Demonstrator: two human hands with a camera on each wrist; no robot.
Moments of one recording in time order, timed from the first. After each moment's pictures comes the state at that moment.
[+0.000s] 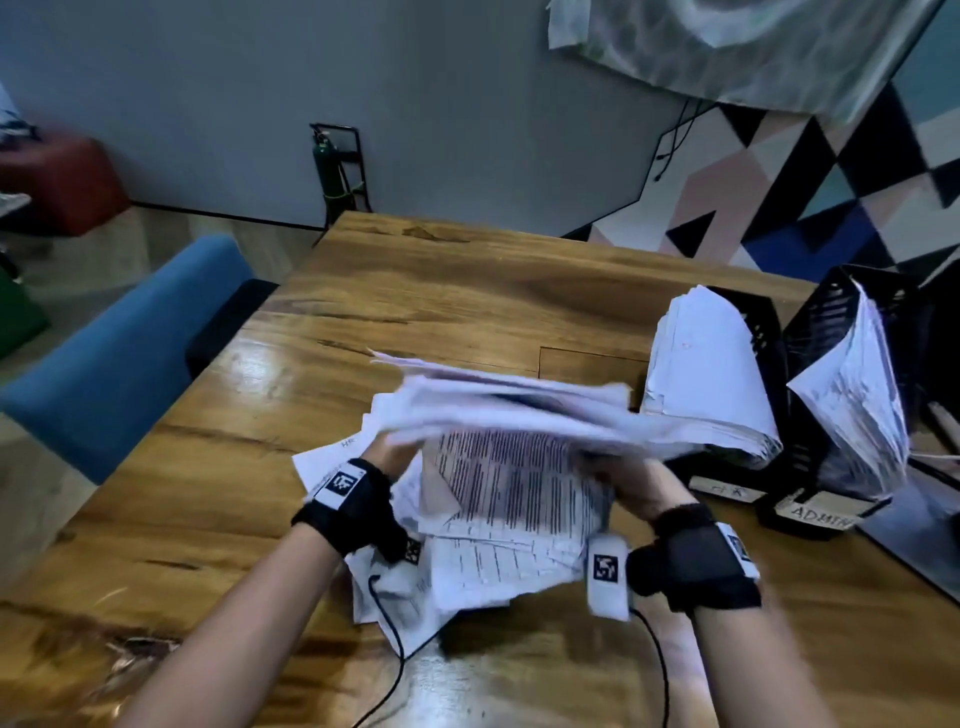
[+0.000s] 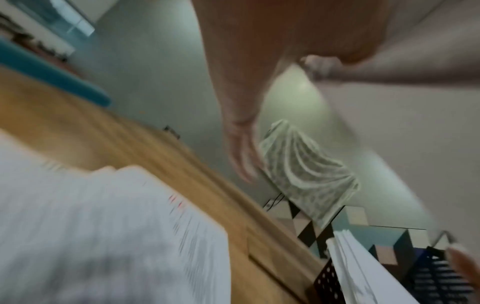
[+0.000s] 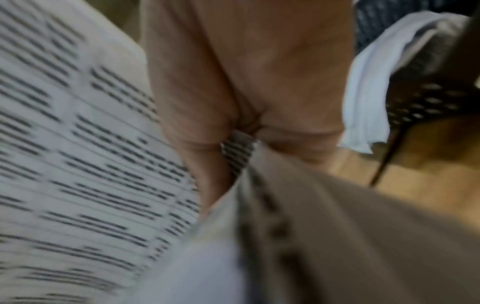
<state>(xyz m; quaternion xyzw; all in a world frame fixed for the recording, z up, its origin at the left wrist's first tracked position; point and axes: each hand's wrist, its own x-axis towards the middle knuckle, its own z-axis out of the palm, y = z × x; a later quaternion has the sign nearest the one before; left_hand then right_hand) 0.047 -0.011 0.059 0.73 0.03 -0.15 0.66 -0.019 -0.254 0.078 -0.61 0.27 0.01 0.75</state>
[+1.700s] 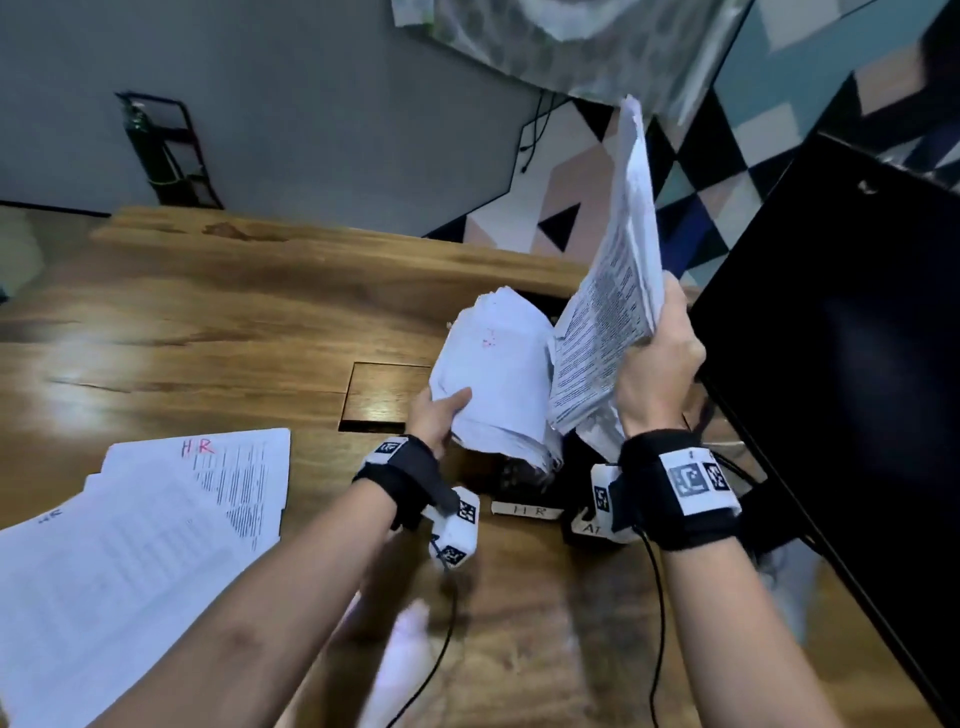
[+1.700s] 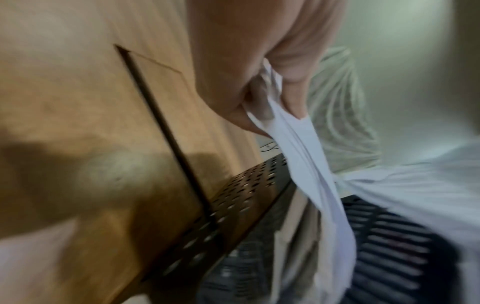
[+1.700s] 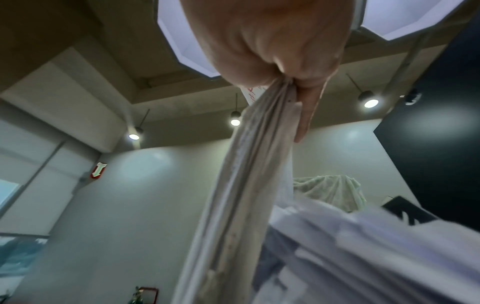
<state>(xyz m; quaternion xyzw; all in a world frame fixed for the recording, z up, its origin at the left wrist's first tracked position) 0.103 -0.343 0.046 0.57 0.09 -0.22 0.79 -0.002 -0.483 0.192 -0.81 0.22 -0.46 0.28</state>
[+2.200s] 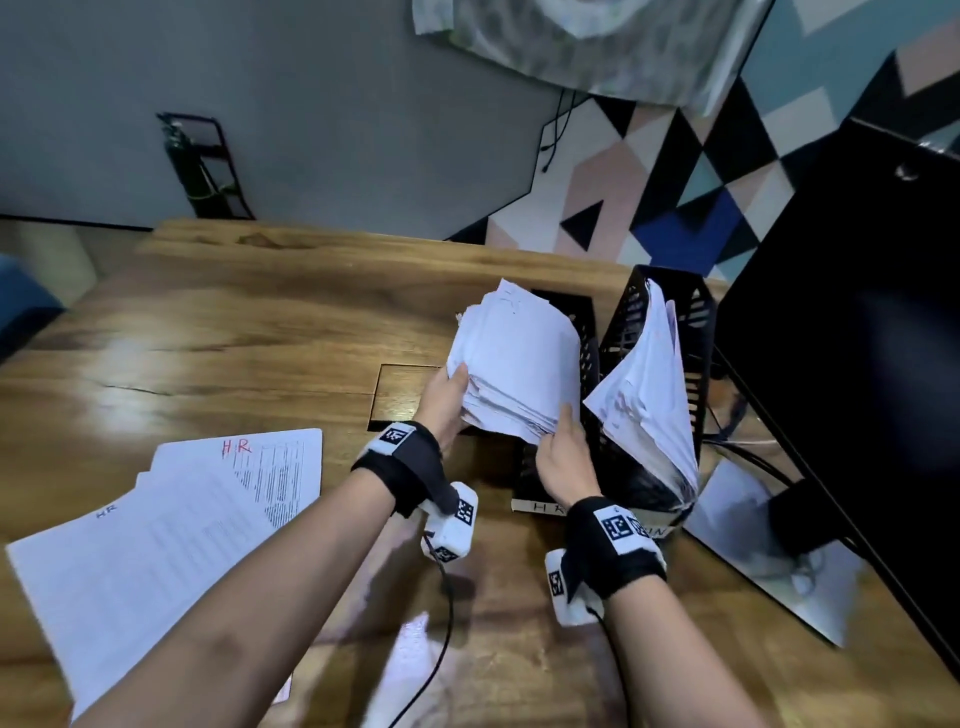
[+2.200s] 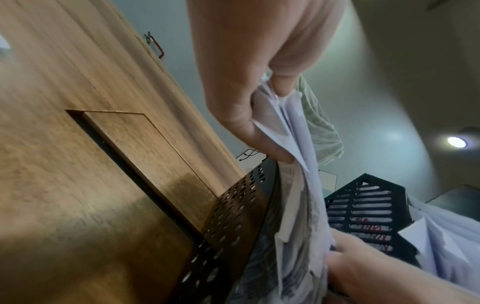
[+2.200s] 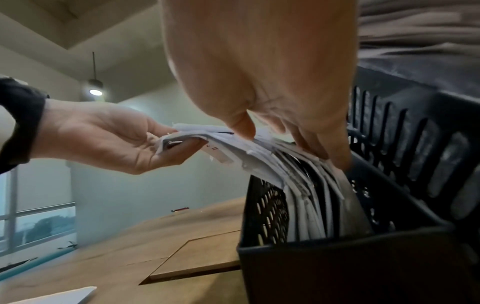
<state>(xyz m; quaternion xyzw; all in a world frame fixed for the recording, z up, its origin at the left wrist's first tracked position) 0.109 -0.328 0.070 0.59 0.03 -0.22 0.78 0.008 -0.451 0.051 -0.90 0.25 0.00 0.37</state>
